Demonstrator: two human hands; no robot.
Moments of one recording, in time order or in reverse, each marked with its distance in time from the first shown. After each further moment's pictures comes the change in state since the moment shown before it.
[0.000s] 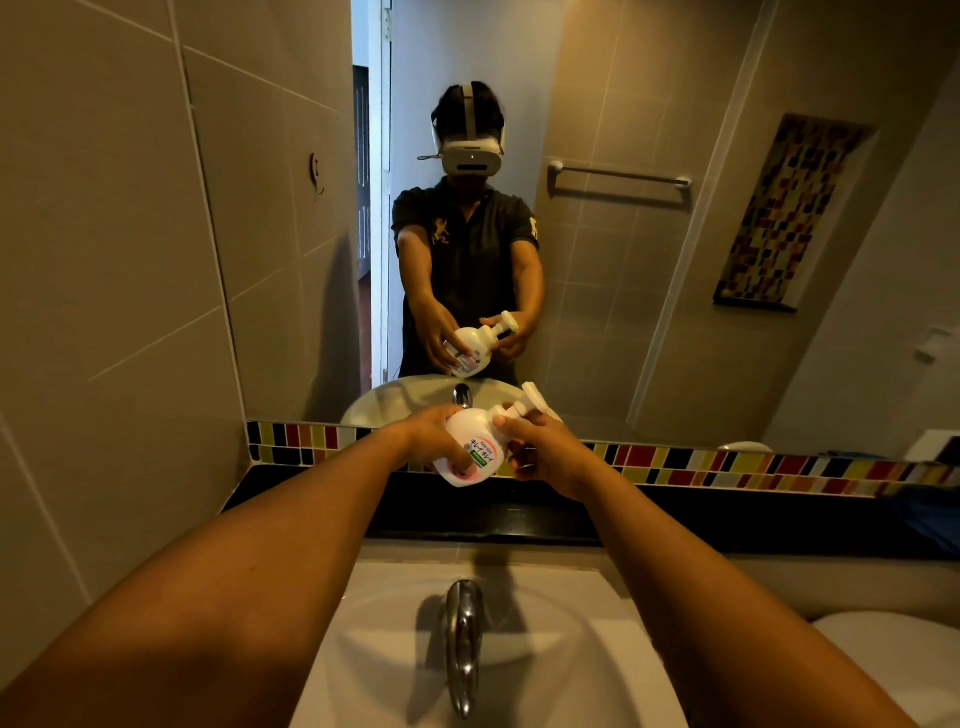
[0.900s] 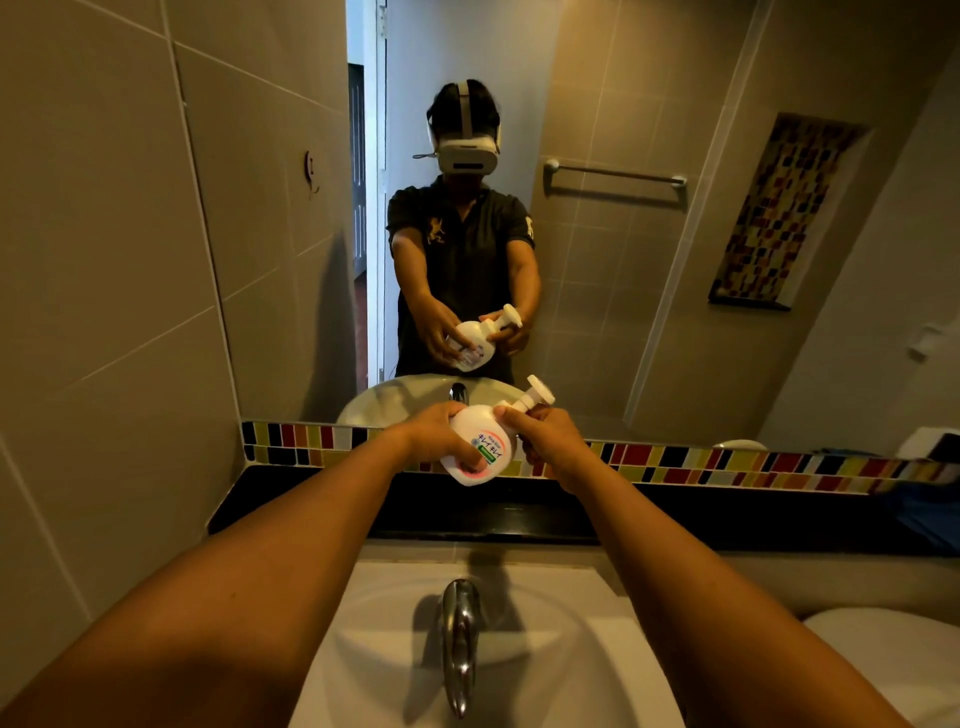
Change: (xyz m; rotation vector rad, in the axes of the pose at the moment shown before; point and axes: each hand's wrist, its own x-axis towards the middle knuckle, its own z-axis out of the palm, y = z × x) left_hand -0.006 0.011 0.008 -0.075 0.004 0.037; right_hand -0.004 -0.006 0.002 -0.091 0.169 -0.126
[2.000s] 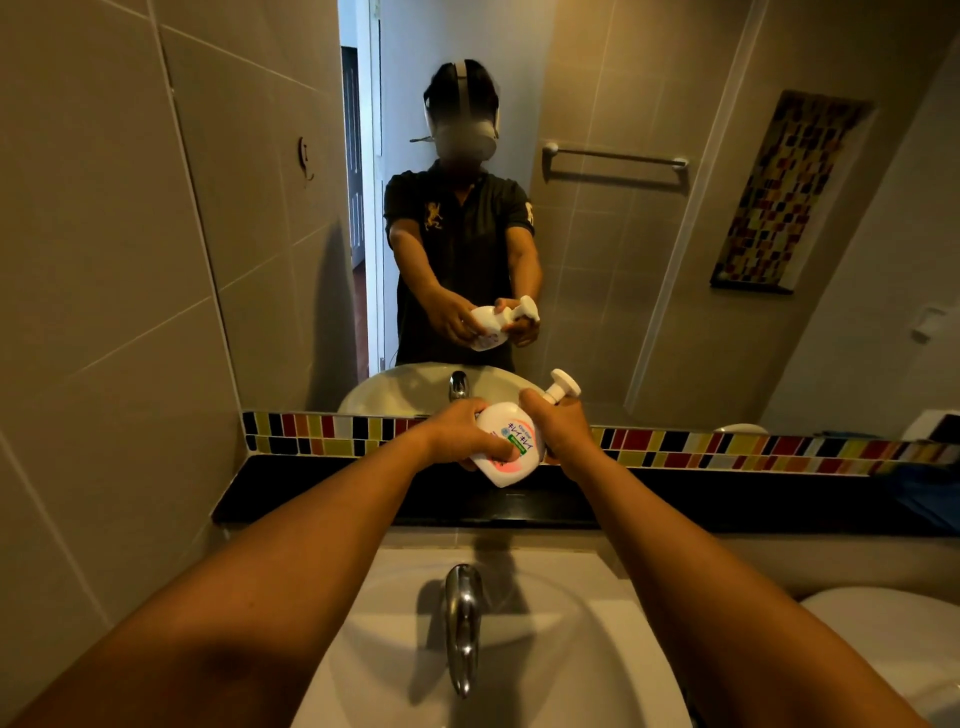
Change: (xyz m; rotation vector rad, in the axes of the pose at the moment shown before) left_hand -0.001 0.011 0.029 -0.027 -0.014 0.071; right_hand 0.011 0.012 -0.004 0.023 0.267 0.075
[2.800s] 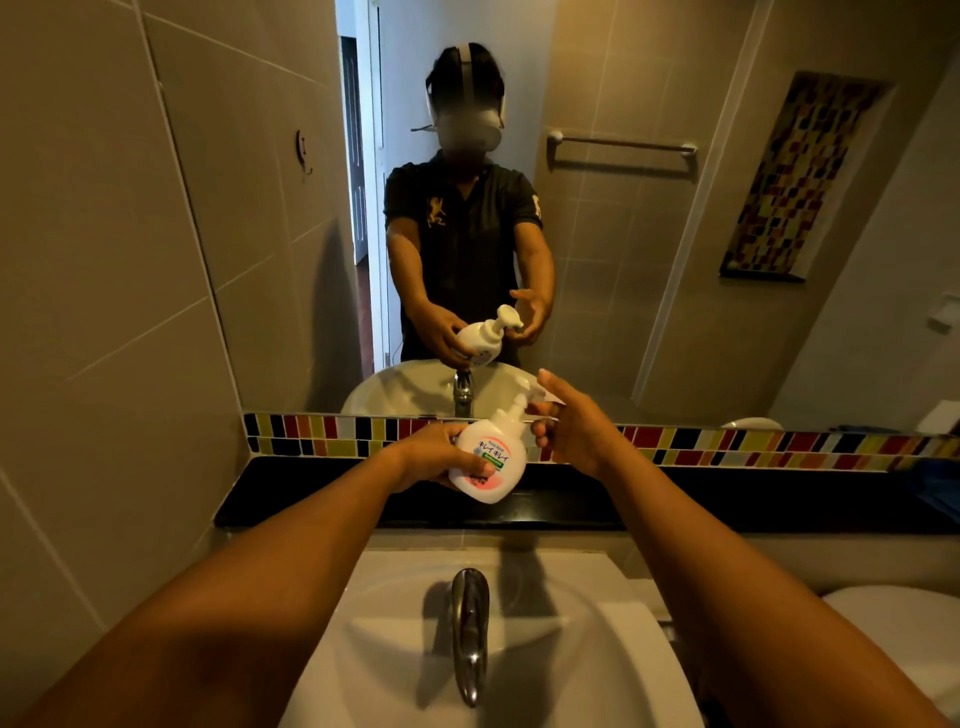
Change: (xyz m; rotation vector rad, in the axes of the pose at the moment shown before) left_hand 0.001 -0.045 -0.009 -0.250 -0.095 -0.137; right_hand 0.004 -0.007 -0.021 0.298 -0.370 0.113
